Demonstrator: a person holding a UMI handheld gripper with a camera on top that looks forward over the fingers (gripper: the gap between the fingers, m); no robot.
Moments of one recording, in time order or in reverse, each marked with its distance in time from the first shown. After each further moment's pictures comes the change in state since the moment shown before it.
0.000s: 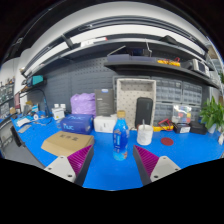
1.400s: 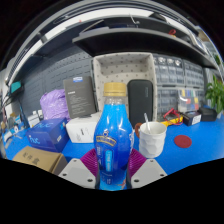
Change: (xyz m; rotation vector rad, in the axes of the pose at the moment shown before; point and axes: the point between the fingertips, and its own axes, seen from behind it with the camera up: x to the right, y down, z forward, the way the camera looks) arm 0.058 0.024 0.227 0.002 0.122 0.140
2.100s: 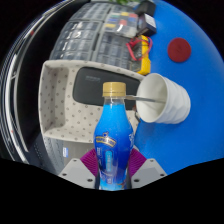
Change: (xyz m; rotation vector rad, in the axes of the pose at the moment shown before) arm -0.015 -0.073 0.078 -0.128 -0.096 1.306
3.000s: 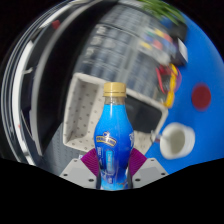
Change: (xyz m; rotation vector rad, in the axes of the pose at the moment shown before) arm -0.074 -0.068 -0.034 0.023 -0.051 -0.189
